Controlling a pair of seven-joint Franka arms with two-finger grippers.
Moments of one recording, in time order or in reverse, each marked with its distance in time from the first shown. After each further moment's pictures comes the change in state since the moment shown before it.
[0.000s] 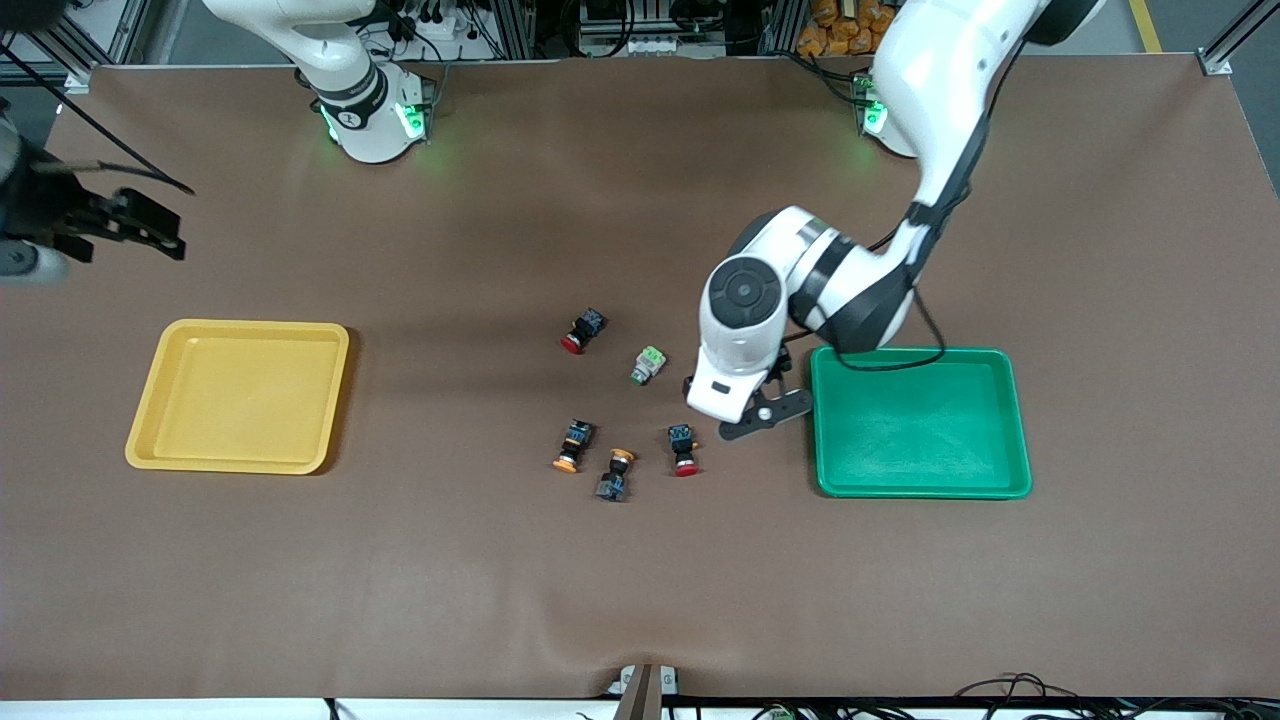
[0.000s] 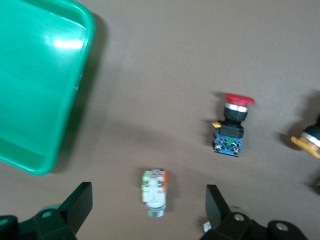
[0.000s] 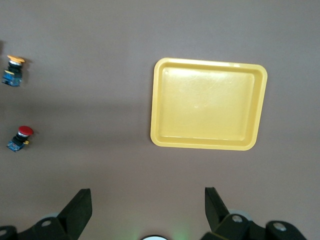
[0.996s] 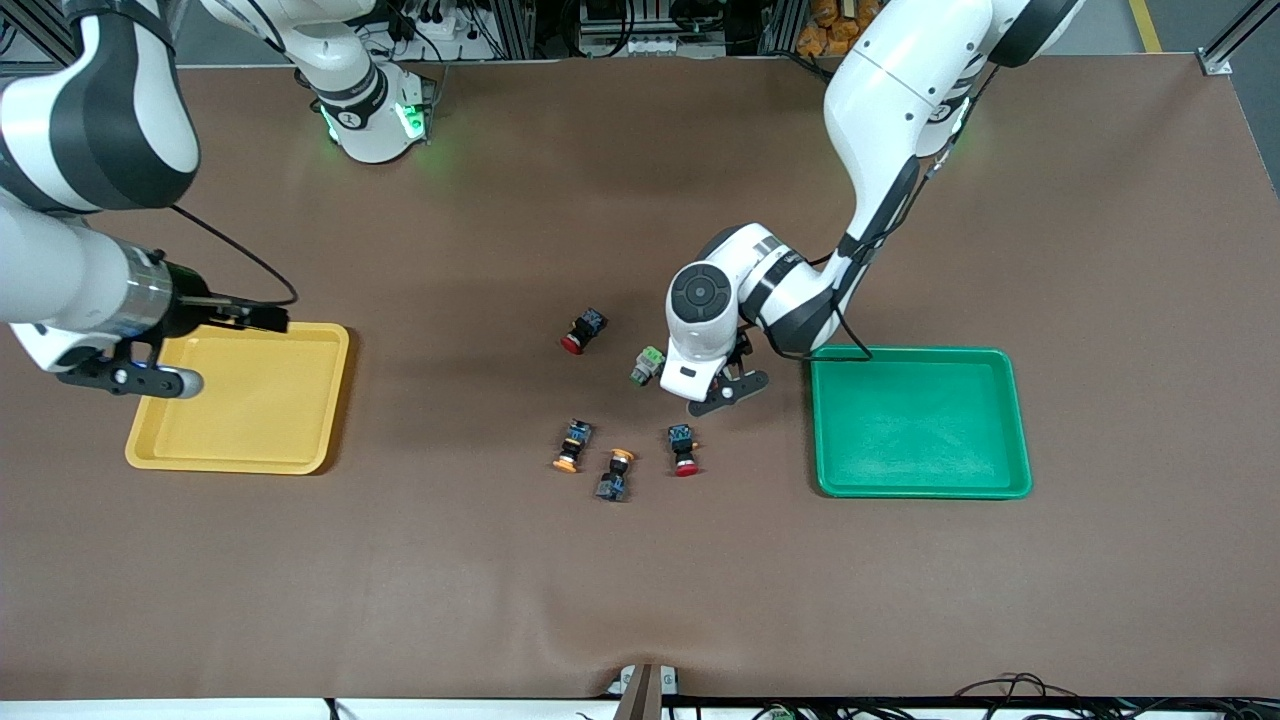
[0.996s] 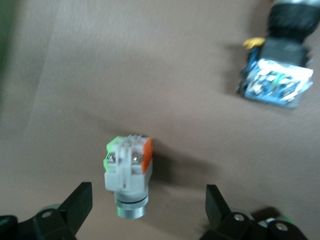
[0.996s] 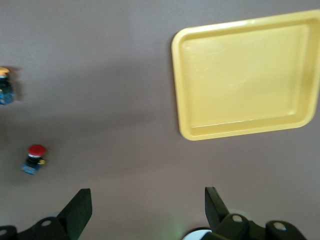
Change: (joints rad) left arm -0.061 0.053 -0.001 -0.195 0.005 0.200 -0.143; right arm 0.056 0.201 0.004 0.000 0.099 0.057 0.281
